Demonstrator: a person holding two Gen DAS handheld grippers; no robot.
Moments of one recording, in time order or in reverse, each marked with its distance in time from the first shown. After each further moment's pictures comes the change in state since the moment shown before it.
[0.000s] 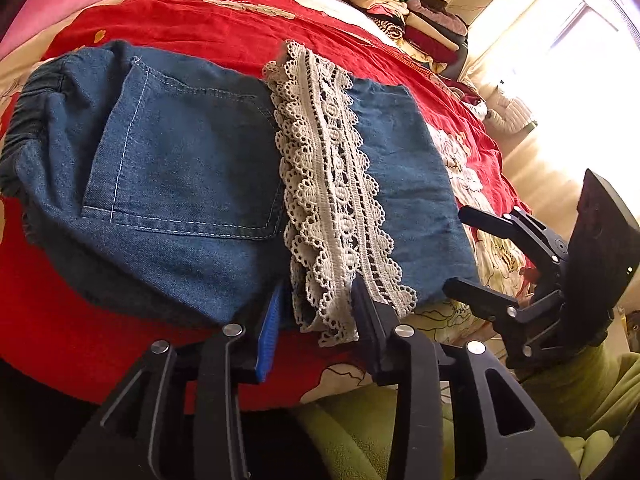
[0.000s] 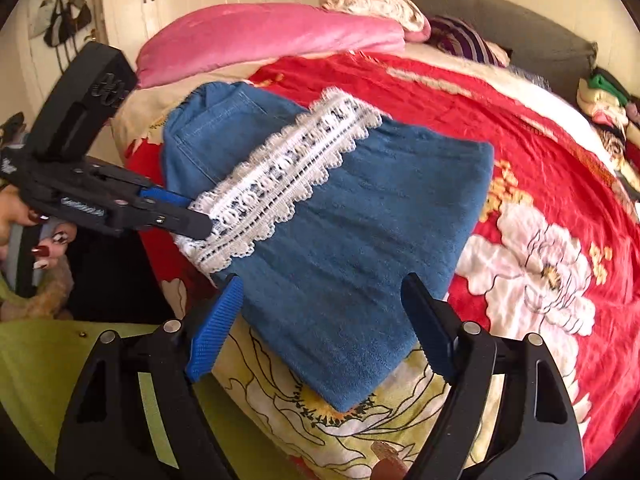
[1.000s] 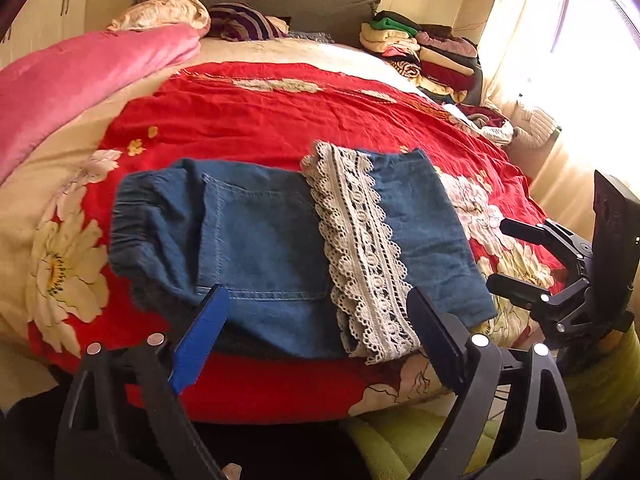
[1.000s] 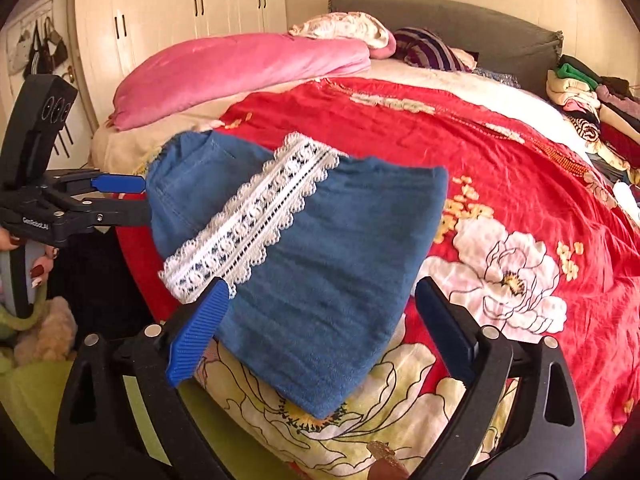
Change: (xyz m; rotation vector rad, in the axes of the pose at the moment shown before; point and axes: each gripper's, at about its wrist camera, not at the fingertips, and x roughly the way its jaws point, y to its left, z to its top) left arm -0.072 -0.008 0.009 0.100 -0.202 0.210; right arm -0.031 -0.020 0.015 0.090 -0.103 -0.055
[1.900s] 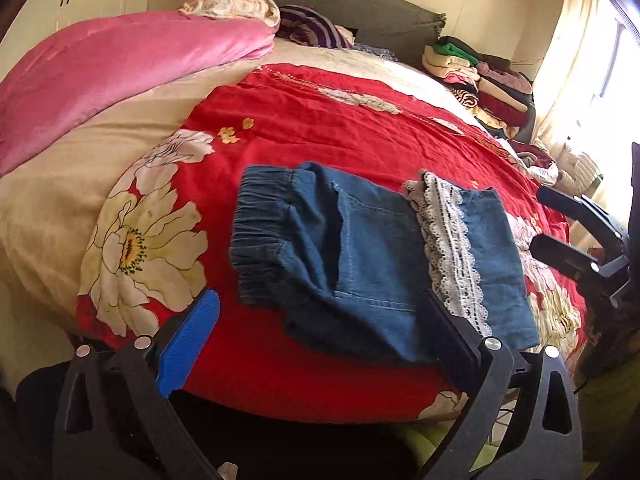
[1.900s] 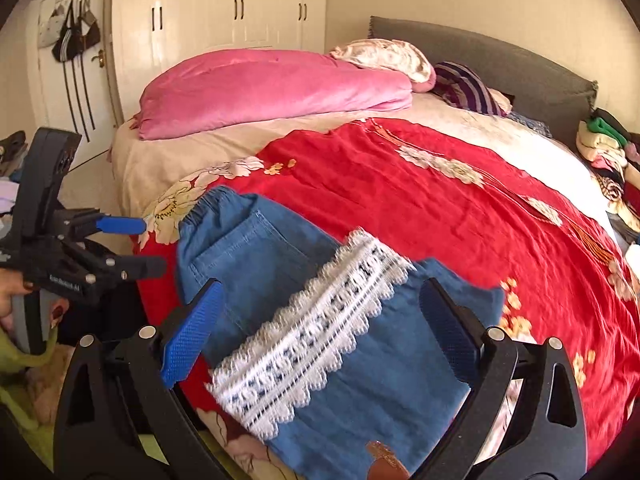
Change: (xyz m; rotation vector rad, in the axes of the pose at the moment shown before) left arm -0.020 0.069 0.001 -0.167 -0.030 0.132; right arm 0.027 0.059 0.088 -0.137 -0.049 0.055
